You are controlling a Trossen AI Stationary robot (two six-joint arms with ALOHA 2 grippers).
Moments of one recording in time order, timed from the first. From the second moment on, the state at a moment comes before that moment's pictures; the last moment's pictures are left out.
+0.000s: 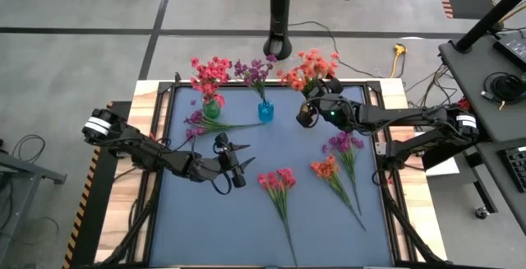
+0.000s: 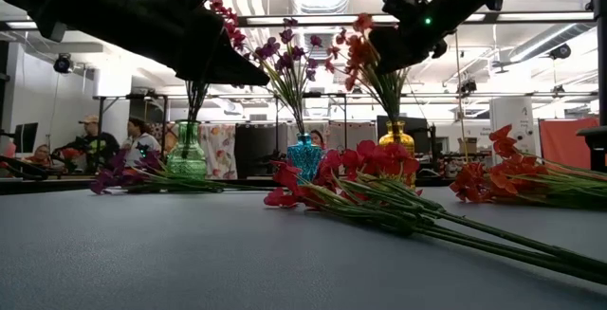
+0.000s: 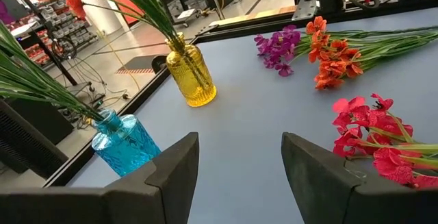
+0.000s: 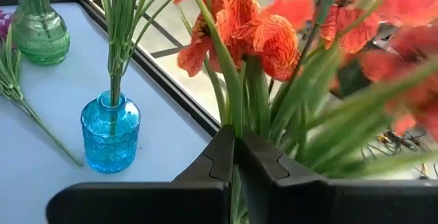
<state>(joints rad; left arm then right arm) -0.31 1.49 0.55 0.59 -0.78 0.04 -0.24 1.27 0.82 0.00 0.65 -0.04</state>
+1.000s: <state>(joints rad) -0.49 1.49 0.86 -0.49 -0.75 -0.58 -0.14 1.11 0.83 -0.25 0.62 0.15</state>
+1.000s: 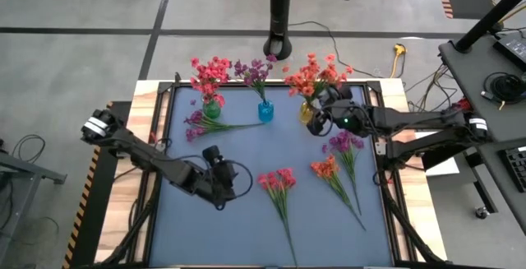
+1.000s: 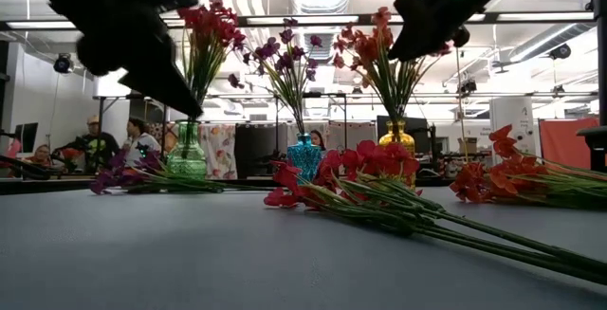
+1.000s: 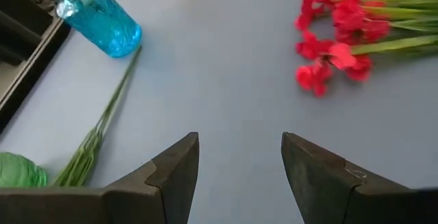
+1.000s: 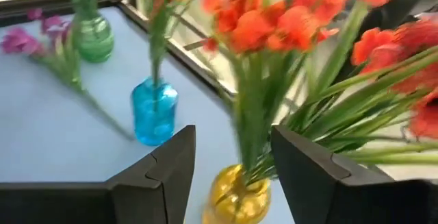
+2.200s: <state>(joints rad) -0.60 1.48 0.99 -0.90 -0.64 -0.78 0.33 1.22 0.83 -1.20 -0.06 1.34</state>
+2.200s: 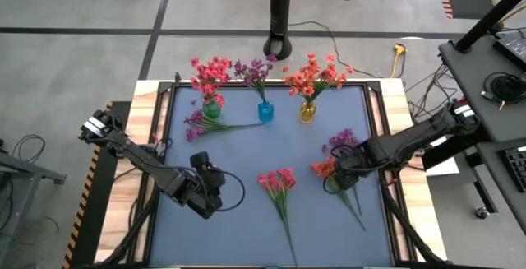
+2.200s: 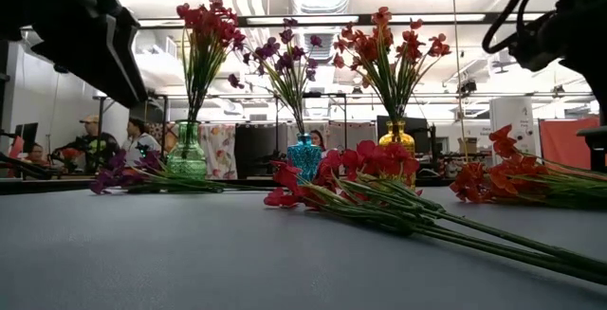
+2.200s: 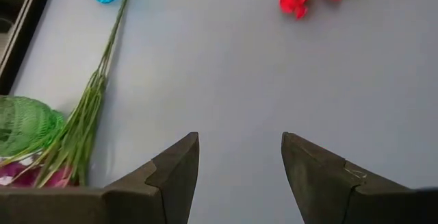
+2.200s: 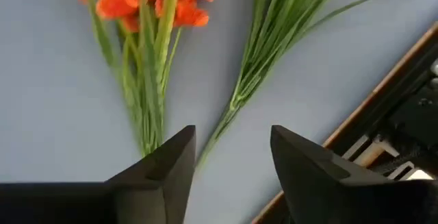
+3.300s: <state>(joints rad) -0.60 1.48 0.99 -1.01 -0.80 -0.76 0.37 1.58 0.76 -1.04 0.03 1.36</state>
